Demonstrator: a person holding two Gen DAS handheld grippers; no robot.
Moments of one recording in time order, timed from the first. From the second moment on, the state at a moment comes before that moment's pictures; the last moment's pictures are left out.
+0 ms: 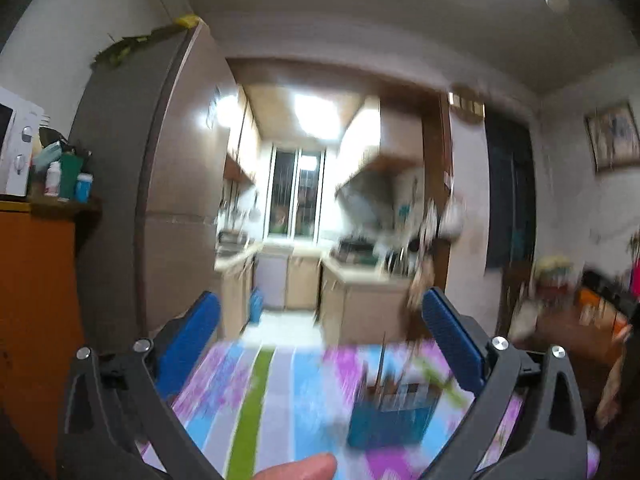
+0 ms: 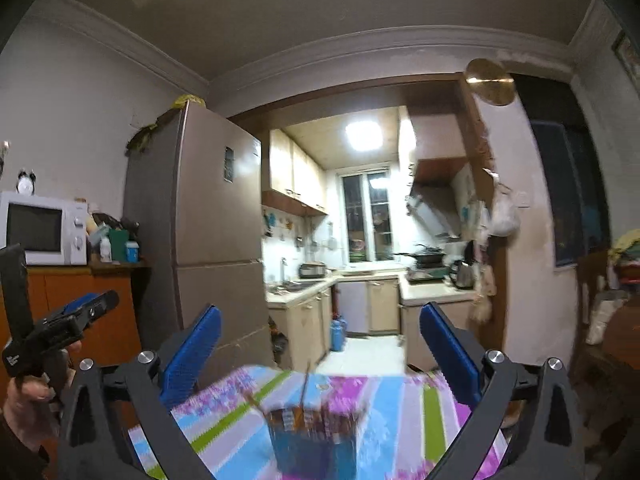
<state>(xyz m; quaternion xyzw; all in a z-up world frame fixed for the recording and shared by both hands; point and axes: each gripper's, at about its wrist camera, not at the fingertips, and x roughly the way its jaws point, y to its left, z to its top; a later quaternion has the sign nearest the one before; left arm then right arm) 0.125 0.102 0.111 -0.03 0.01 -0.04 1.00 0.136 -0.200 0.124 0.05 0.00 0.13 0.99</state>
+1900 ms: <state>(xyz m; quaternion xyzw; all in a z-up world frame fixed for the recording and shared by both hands) -0.109 0.056 -0.024 0.04 0.00 -0.04 1.00 -0.130 -0.165 -0.022 0.03 0.00 0.08 1.00</state>
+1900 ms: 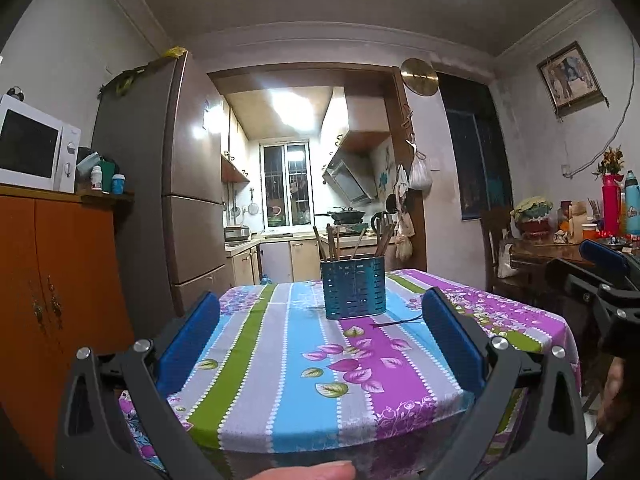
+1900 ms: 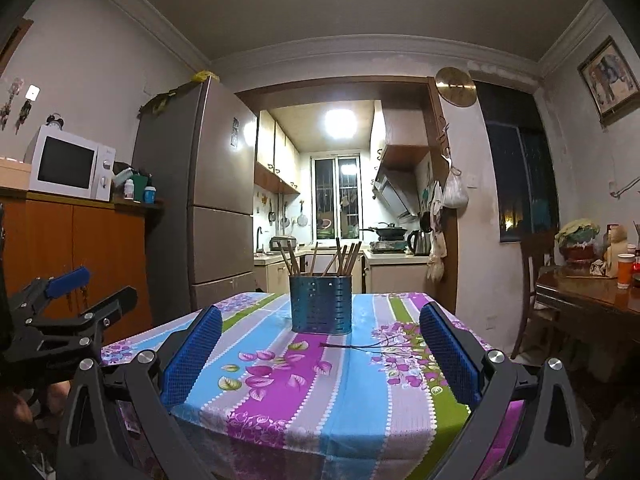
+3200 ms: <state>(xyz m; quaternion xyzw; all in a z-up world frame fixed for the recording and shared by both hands) -0.095 0.031 0.004 0.02 0.00 -0.06 1.00 -0.117 -0.174 0.002 0.03 0.01 0.07 1.00</state>
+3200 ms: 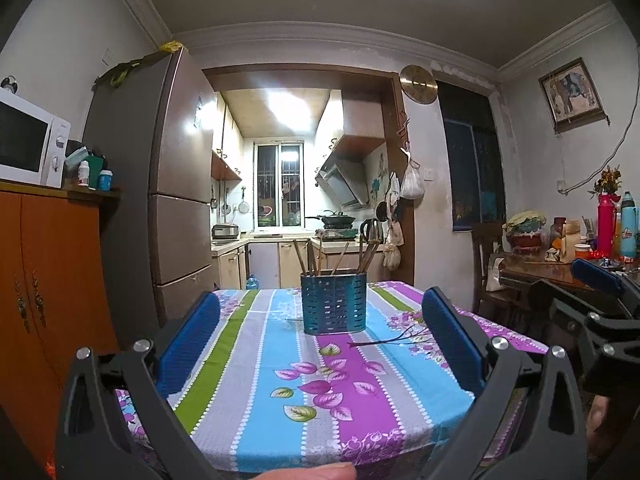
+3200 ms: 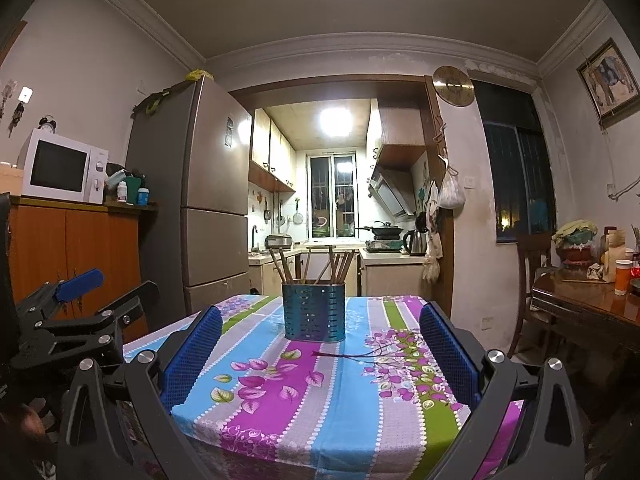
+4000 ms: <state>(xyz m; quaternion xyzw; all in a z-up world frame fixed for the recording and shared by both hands) -0.108 0.032 0.037 0.01 -0.03 -0.06 1.00 -0.132 -0.184 0.039 0.03 -0.01 0.07 1.00</state>
